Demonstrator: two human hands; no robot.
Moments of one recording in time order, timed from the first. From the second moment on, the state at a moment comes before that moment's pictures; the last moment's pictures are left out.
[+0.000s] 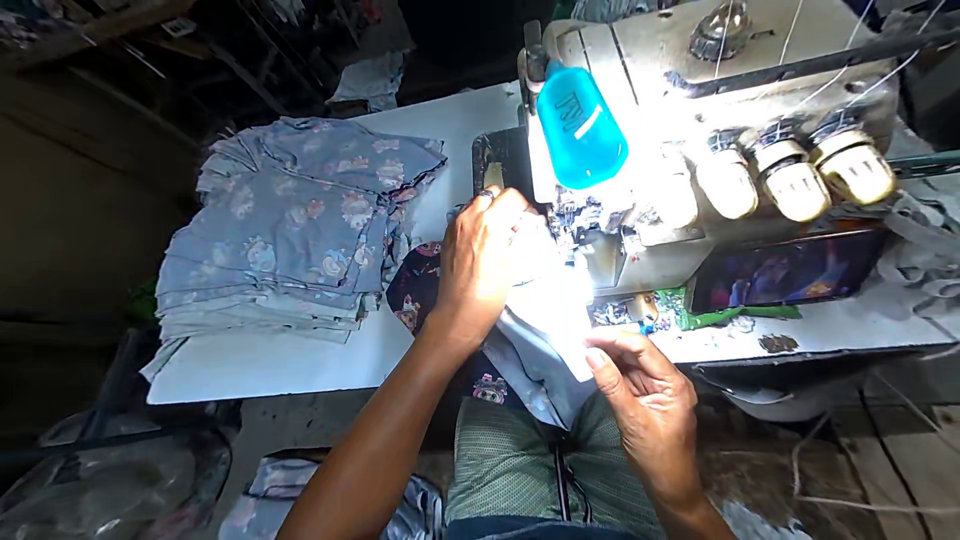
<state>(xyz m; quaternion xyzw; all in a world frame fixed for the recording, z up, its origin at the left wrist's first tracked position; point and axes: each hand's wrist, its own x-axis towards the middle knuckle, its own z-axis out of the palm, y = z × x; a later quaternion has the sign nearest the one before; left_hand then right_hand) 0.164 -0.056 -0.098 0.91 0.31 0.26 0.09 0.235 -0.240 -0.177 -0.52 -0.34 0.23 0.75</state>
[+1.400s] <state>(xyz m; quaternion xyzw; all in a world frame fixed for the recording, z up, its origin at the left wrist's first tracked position) 0.050 -0.087 -0.185 0.92 0.19 0.34 0.08 0.229 -0.235 -0.116 -0.62 -0.65 0.06 0.43</state>
